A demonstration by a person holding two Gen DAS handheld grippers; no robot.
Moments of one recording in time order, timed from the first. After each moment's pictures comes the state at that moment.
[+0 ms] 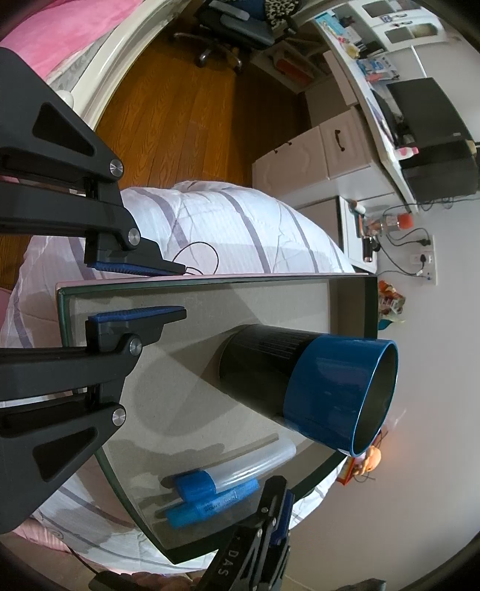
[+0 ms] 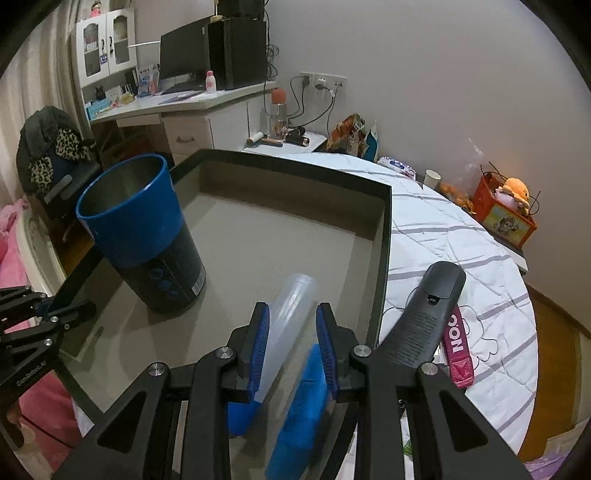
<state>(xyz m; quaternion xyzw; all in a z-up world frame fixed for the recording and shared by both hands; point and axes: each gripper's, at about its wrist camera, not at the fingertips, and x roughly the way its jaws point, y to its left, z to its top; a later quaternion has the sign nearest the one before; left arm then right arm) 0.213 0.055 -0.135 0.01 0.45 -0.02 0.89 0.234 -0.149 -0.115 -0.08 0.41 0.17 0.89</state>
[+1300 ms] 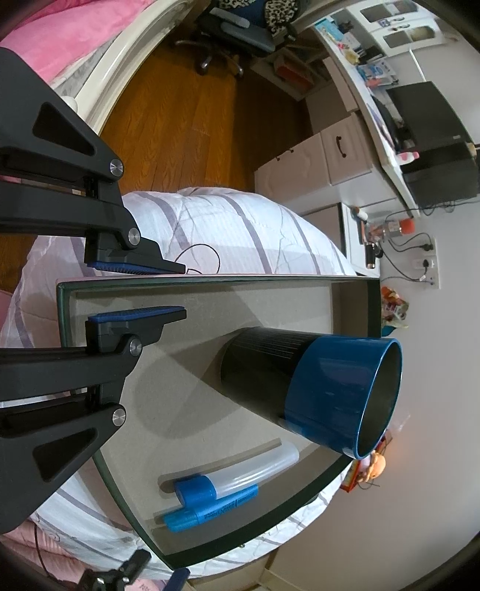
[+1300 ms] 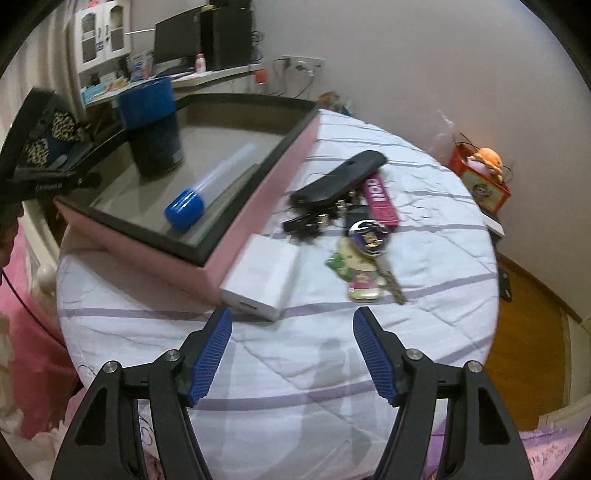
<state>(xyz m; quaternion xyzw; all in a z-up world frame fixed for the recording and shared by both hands) 0.209 0.053 -0.134 0.02 0.46 -0.01 0.89 0.130 -0.237 -0.144 -0.10 0.43 0.15 0.88</state>
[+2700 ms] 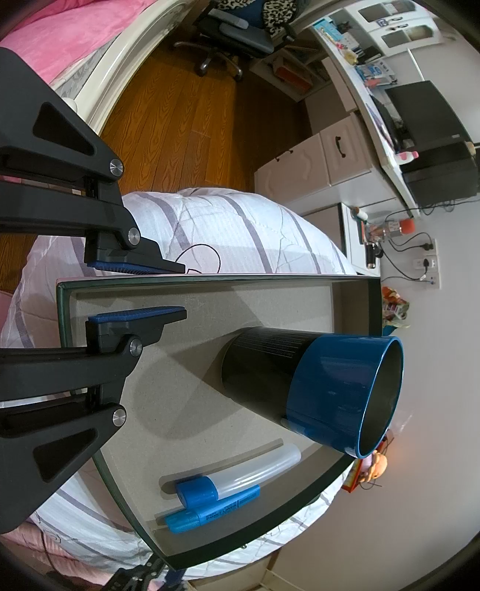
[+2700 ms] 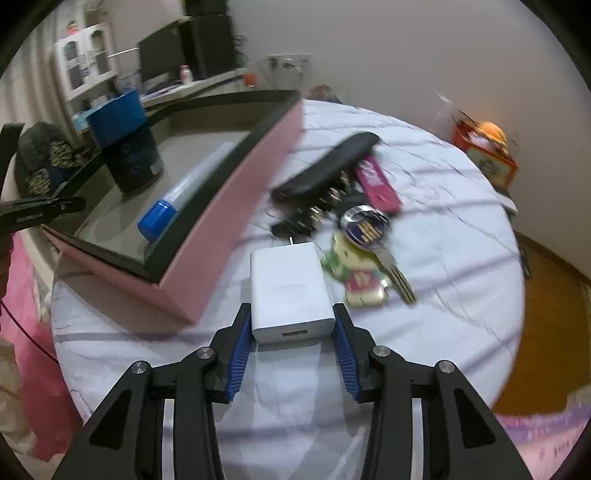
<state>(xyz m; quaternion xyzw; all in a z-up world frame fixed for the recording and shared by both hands) 0.209 0.053 -0.133 0.02 0.46 -0.01 0.89 0.143 -0.256 -0.158 -0.03 0.44 0.14 0.88</state>
